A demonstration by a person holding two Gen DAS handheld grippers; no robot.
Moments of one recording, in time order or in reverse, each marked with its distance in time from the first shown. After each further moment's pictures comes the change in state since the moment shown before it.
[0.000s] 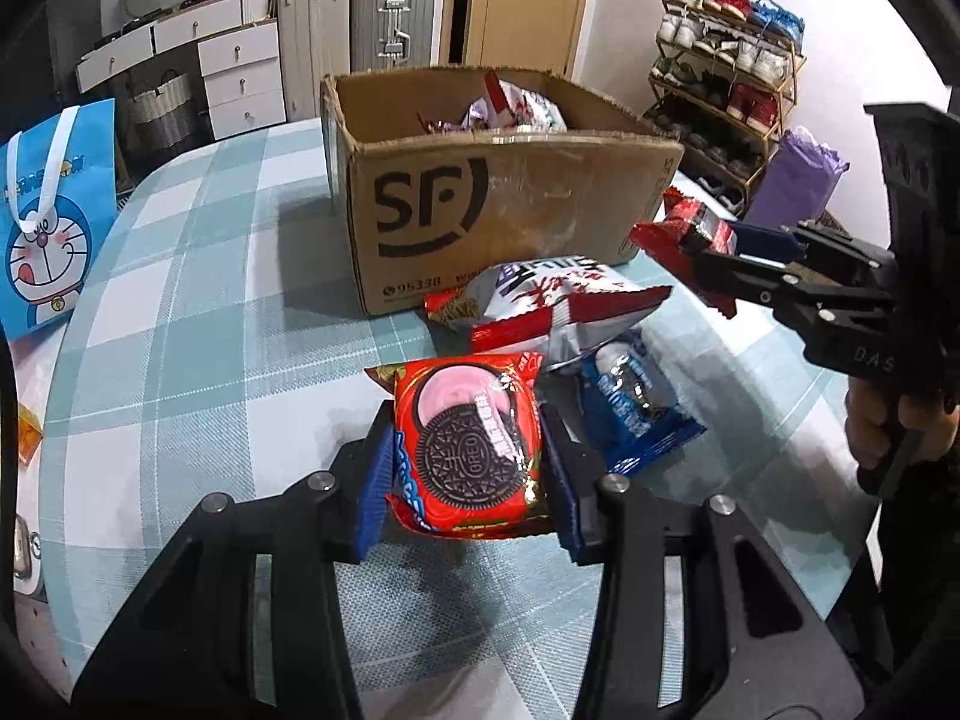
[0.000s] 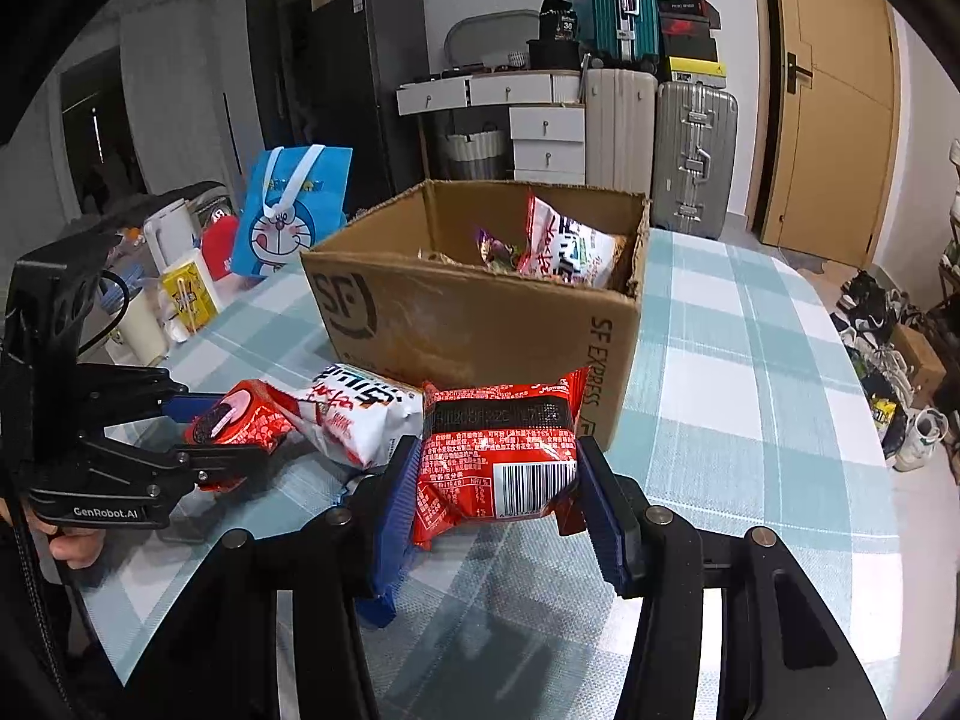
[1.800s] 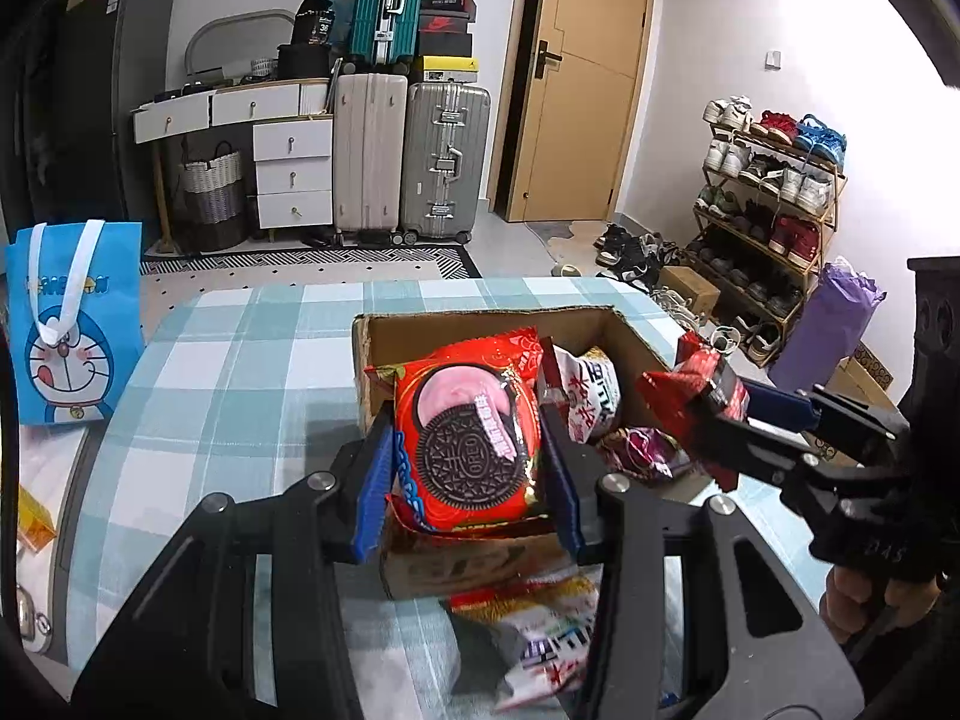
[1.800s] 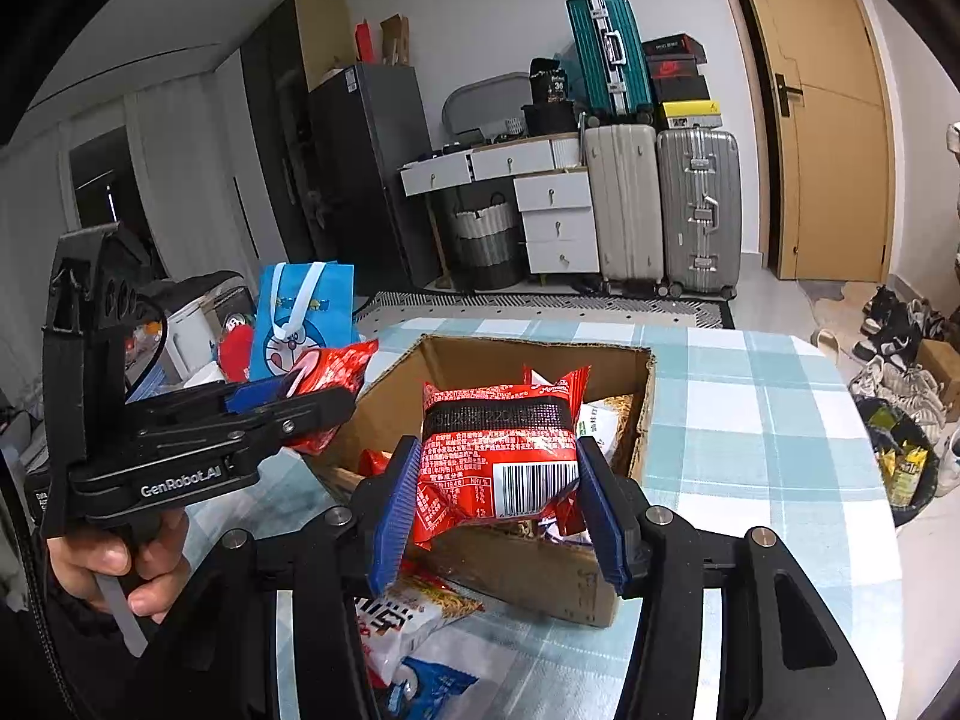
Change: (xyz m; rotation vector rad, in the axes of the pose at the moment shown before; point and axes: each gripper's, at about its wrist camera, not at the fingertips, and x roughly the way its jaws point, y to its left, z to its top) left arm 0.006 0.014 0.146 -0.106 -0.273 0.085; right arm -0.001 -0.024 0.086 0.092 -0.155 0.085
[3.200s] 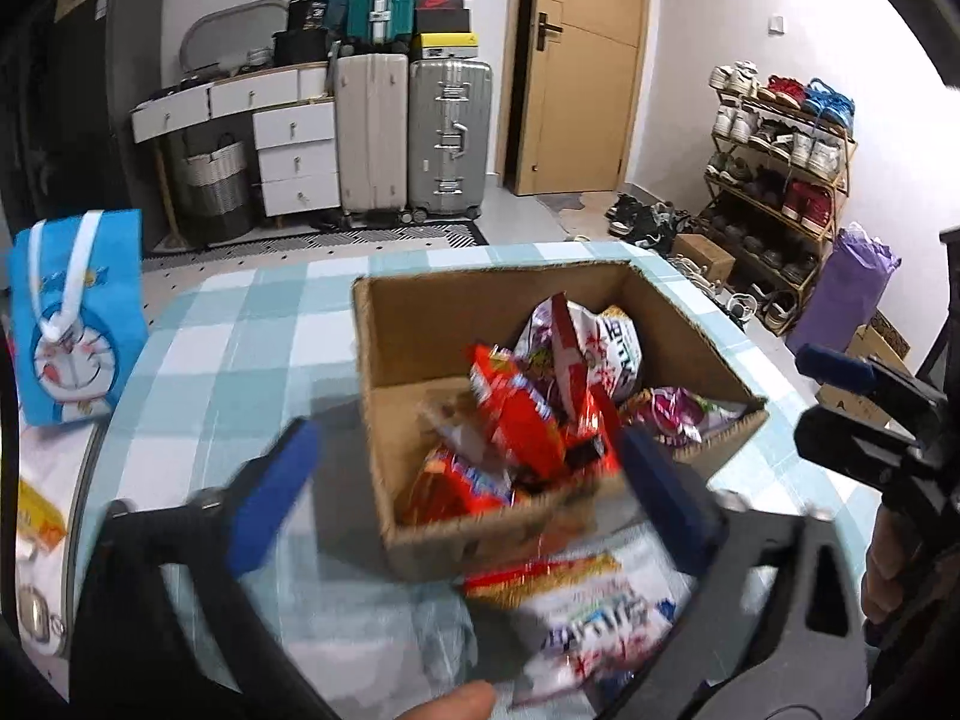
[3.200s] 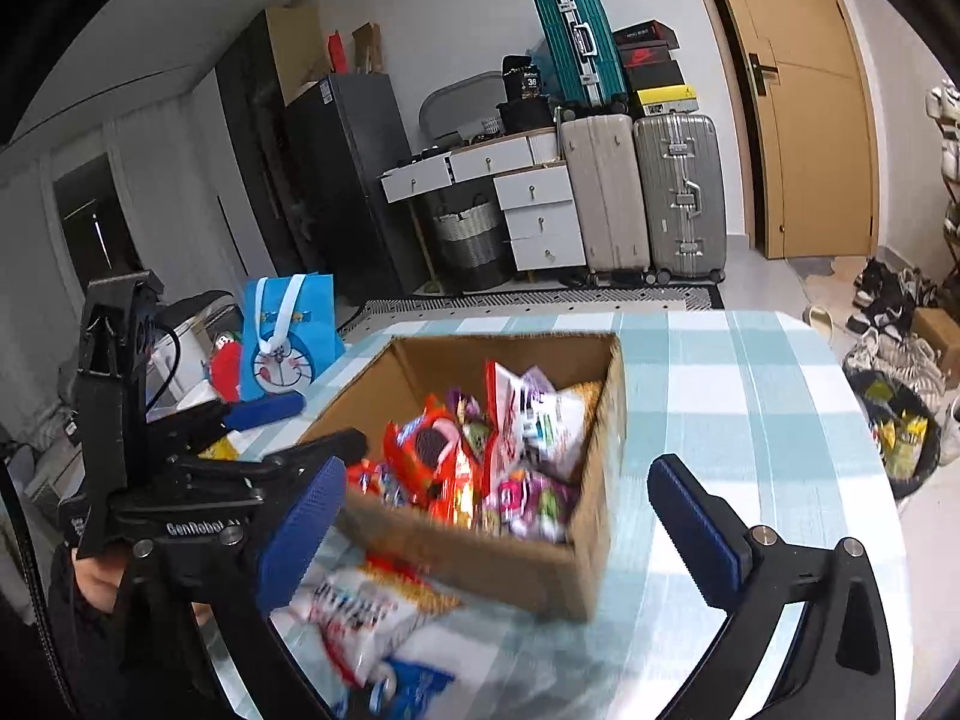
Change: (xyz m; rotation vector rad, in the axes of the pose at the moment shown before) left arm 0.034 0.002 -0.021 0.030 0.053 0.045; right arm -0.001 -0.035 -0.009 0.071 -0.002 -0.007
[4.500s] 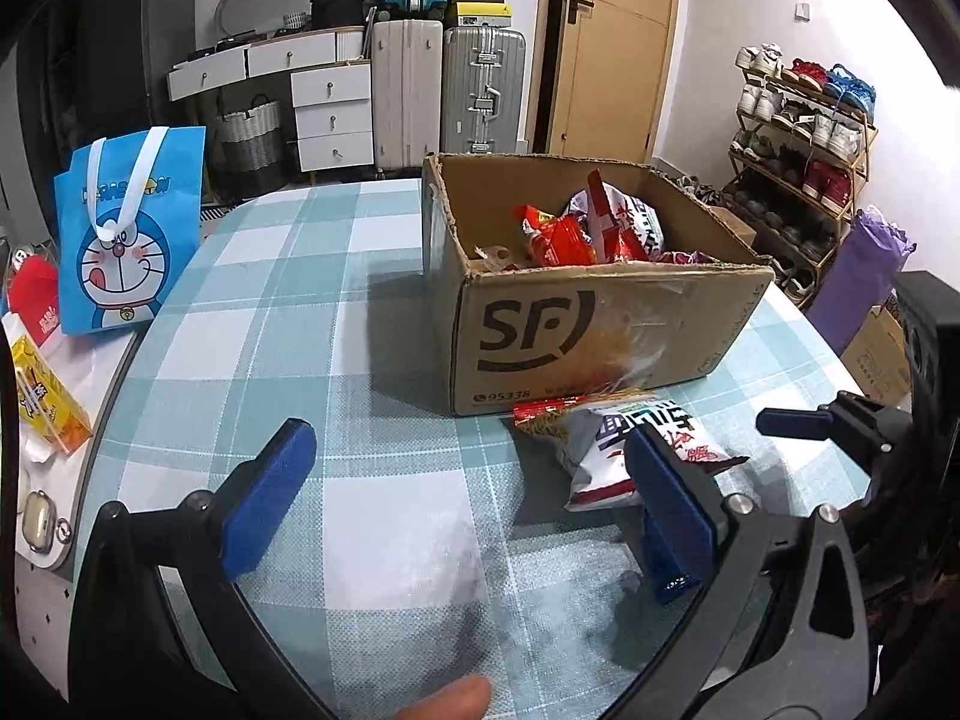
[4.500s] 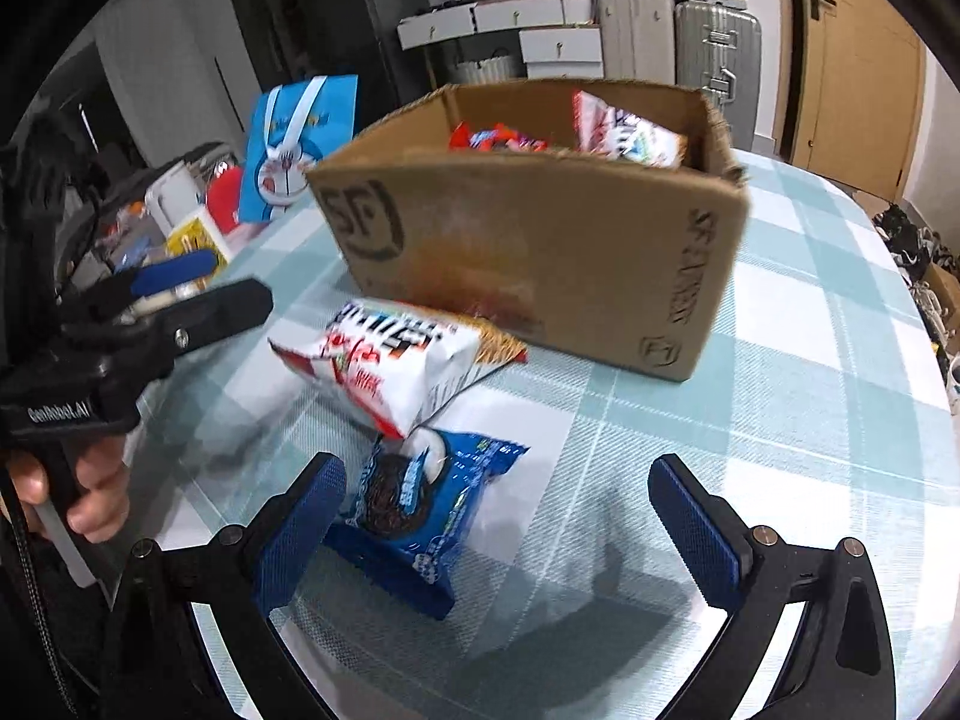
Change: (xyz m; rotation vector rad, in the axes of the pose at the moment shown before) left arm -0.059 0.020 -0.083 -0.028 0.080 0.056; right arm 0.033 0.052 -0.102 -0.104 0.365 -0.033
